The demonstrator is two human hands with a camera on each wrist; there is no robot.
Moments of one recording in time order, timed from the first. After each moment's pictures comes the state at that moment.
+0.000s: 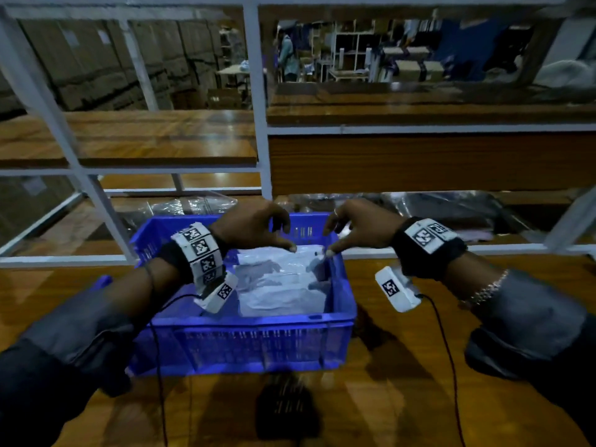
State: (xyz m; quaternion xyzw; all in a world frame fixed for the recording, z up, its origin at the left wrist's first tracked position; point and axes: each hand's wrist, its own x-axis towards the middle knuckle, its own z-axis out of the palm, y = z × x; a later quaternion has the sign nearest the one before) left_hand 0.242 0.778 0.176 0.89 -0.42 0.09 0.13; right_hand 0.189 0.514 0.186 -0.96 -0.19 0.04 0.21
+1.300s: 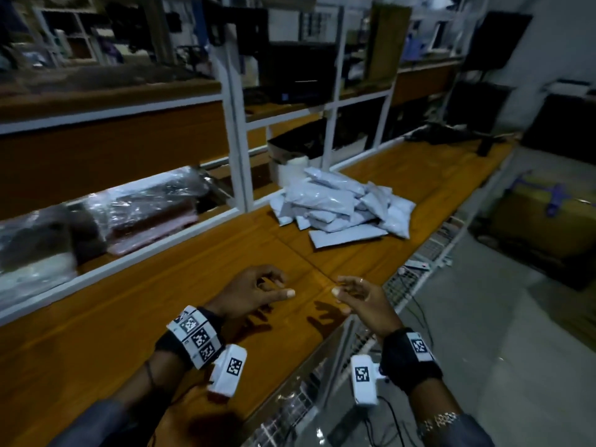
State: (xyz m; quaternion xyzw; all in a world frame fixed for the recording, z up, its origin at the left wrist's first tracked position) left_hand -0.027 0.167 0.045 0.67 -0.46 -0.36 0.46; right_hand -0.258 -0.006 0.007 -0.66 0.32 -0.23 0.64
